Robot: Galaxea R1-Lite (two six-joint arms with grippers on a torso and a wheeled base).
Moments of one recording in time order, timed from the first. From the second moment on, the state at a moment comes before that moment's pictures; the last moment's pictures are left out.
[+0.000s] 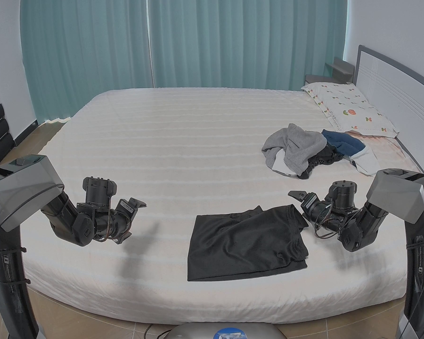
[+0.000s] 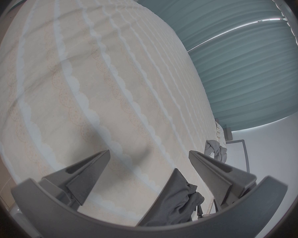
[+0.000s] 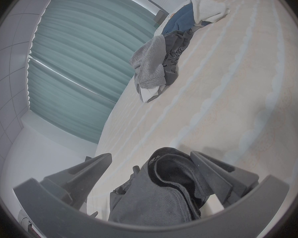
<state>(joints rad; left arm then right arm) -0.15 2.24 -0.90 -0.66 -0.11 -1.14 0.18 2.45 -0.95 -1.14 0.15 0.96</state>
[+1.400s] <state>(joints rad) -0.15 2.24 -0.90 -0.66 -0.11 -1.14 0.17 2.52 -1.05 -1.04 0.17 0.92</state>
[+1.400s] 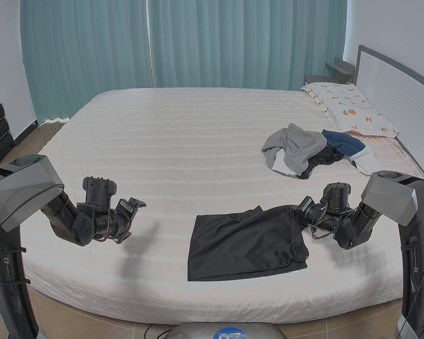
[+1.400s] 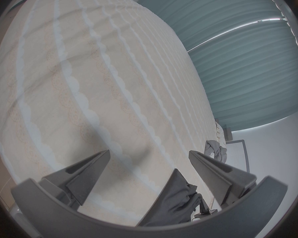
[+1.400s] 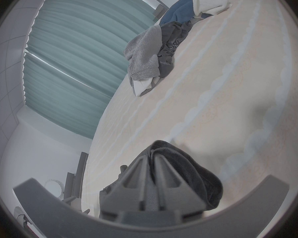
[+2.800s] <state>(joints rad) -0.15 2.25 -0.90 -0.66 -0.11 -1.14 0.19 2.39 -0.78 -1.16 0.38 0.75</state>
